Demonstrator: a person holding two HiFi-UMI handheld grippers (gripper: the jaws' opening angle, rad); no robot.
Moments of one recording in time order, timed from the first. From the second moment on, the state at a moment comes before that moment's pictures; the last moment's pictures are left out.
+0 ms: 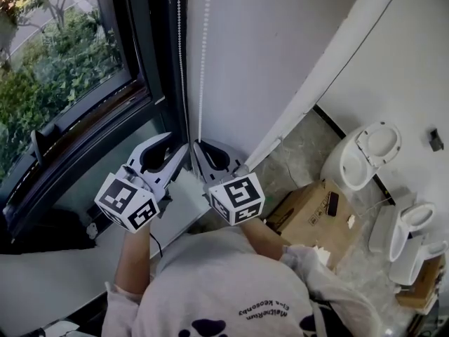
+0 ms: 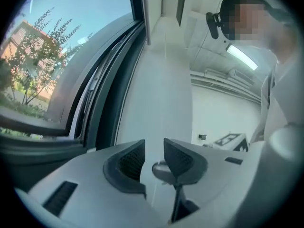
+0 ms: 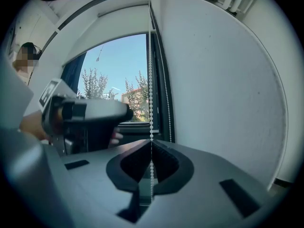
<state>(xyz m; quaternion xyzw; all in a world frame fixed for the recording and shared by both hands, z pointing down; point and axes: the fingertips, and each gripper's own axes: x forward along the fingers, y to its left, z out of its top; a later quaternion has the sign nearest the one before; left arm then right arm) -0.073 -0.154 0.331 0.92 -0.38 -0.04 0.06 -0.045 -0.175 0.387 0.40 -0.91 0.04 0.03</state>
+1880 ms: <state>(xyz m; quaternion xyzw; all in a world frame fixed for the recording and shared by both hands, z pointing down) -0.039 -0.186 0.344 0.93 -0.37 0.00 0.07 -0.045 -0.168 0.520 0.40 -0.91 0.06 0.12</state>
